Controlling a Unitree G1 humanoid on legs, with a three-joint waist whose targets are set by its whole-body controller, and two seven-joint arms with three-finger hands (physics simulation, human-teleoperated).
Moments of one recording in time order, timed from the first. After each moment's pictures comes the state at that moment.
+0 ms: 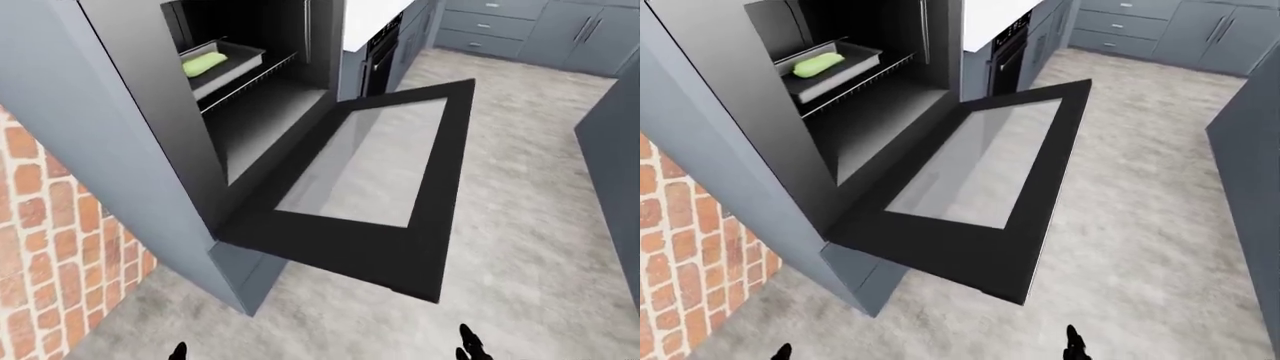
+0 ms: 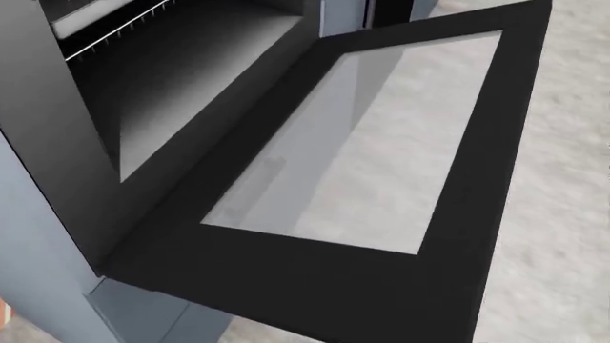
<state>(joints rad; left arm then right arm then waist) -0.05 0.25 0.37 1.41 -0.21 -0.51 -0.27 -0.06 -0.22 -0.33 1.40 0.07 -0.54 0.20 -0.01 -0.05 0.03</state>
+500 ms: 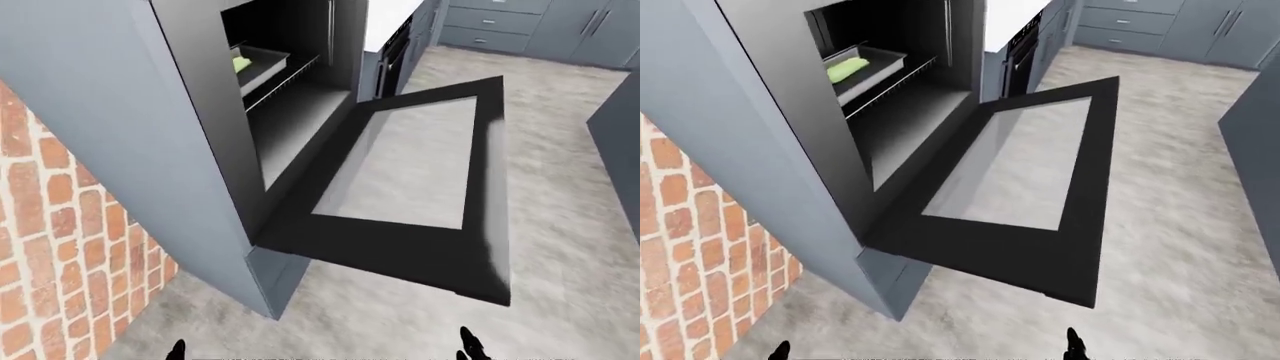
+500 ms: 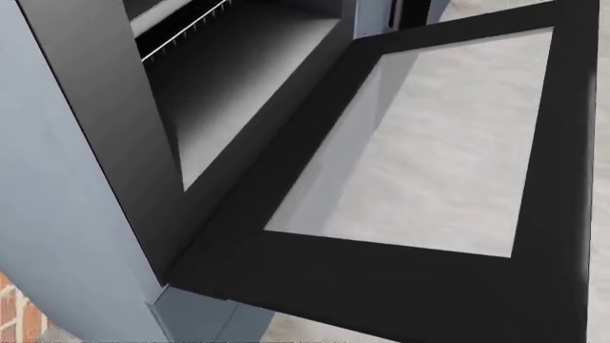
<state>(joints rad) -0.05 0.25 0.38 1.40 -0.21 -0.51 -0.27 -0.06 -0.22 -0.33 1.41 0.07 -0.53 0.21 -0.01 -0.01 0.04</state>
